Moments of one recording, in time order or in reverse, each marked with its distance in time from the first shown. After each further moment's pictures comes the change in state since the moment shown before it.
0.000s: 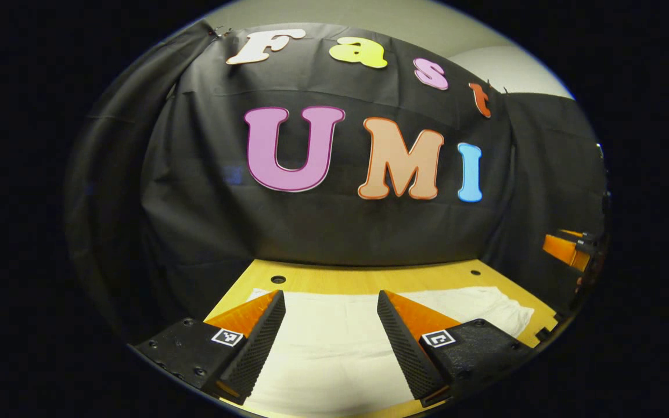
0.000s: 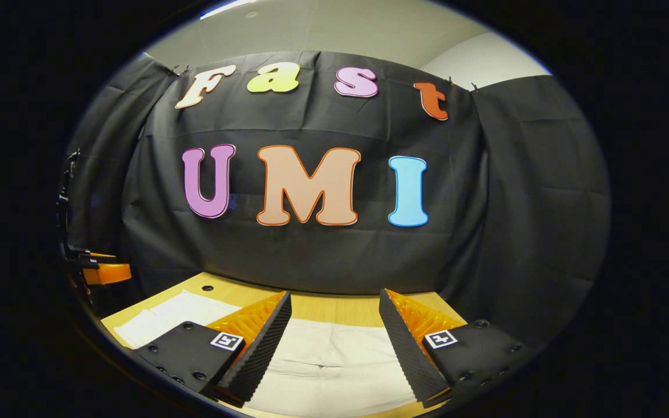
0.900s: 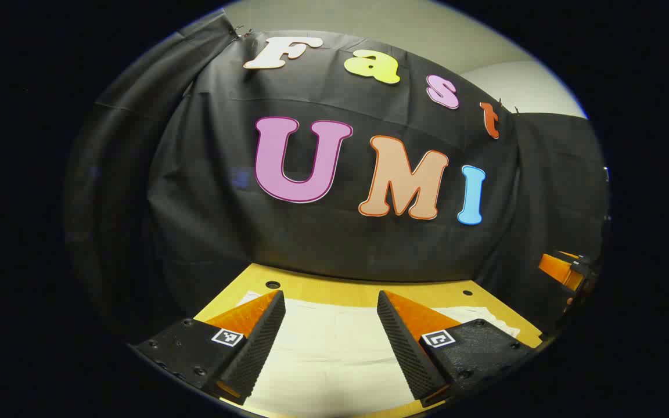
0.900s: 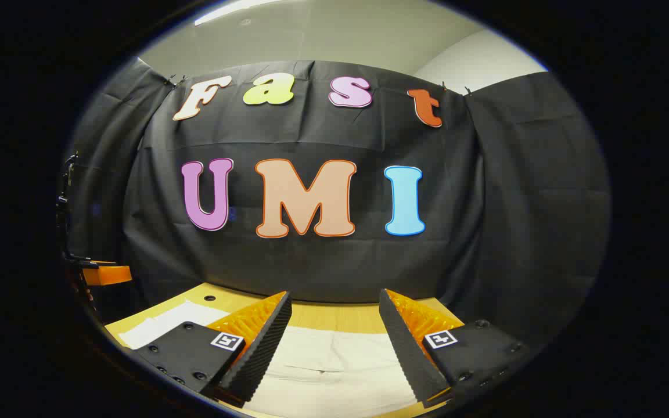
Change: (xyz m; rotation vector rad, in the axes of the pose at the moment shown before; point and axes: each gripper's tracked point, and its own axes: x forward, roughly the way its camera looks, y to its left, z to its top) left arm -0.010 -0.013 0.031 -0.106 -0.094 0.025; right arm -0.007 -0.012 0.018 0.018 -0.057 -0.007
